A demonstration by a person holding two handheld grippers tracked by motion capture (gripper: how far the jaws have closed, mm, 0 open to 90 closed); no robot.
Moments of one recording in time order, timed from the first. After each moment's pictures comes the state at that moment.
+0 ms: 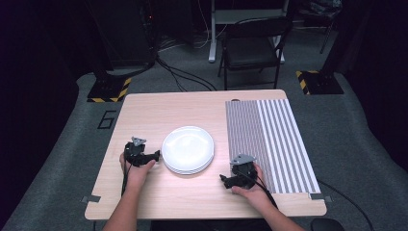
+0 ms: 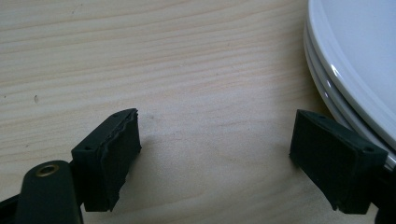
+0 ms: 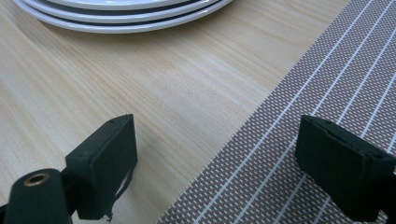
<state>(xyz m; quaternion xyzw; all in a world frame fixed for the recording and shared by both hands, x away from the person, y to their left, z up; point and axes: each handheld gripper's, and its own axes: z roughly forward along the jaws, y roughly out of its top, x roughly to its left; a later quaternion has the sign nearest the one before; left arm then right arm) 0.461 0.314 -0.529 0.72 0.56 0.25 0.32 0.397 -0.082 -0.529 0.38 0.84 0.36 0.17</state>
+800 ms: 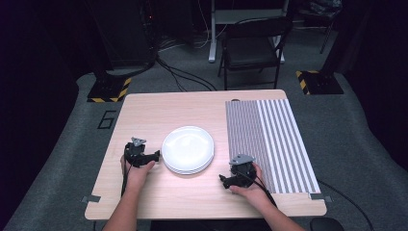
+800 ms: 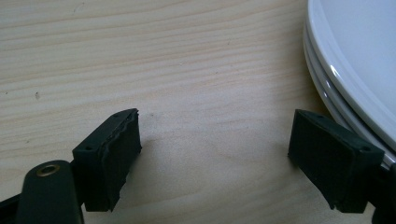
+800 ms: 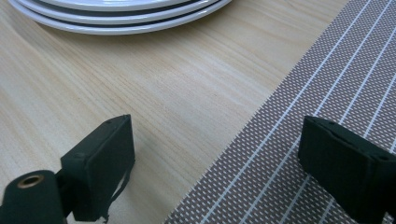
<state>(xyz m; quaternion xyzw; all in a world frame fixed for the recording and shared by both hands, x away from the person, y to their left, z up) 0.459 0.314 -0.529 0.72 0.57 0.25 0.32 0.397 -0.078 -0.529 0.38 0.83 0.36 0.17</state>
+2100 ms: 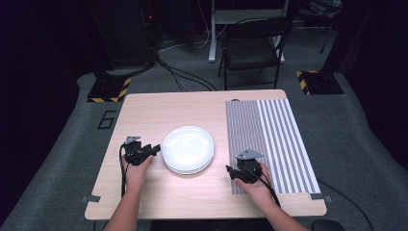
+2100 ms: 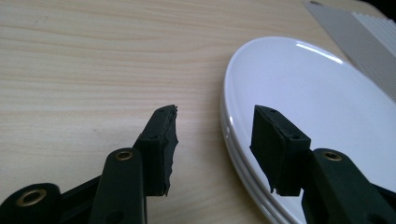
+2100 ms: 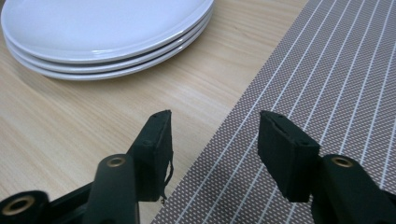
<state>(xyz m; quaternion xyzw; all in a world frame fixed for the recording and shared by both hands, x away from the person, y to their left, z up) 0.445 0.310 -0.499 0.65 0.60 0.16 0.44 0.393 -0.092 -0.500 0.43 0.80 0.38 0.19</state>
